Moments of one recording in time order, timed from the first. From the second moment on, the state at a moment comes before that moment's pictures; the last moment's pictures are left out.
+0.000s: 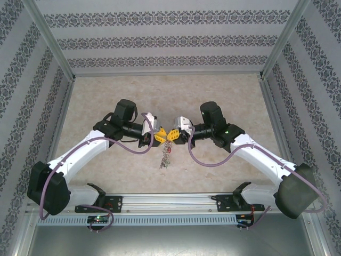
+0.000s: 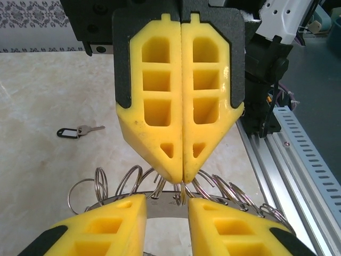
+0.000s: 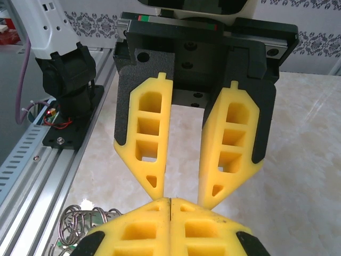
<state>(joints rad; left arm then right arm) -0.48 1.29 0.97 -0.40 0.98 0.65 0.60 1.23 0.89 -0.21 -0.91 -0.52</state>
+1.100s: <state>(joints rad) -0.48 1.30 1.00 -0.51 0.89 0.75 0.61 1.28 0.91 -0.27 -0.88 -0.53</state>
